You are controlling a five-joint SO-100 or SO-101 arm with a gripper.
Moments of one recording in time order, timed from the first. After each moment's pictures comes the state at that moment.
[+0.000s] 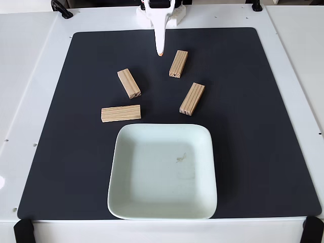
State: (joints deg) arm -9.3 193.0 180.7 47.0 2.4
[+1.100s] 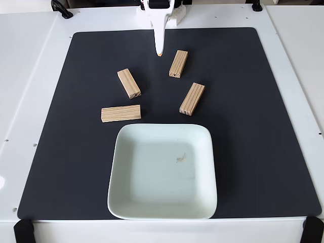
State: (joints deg) arm -9.1 193.0 180.7 47.7 2.4
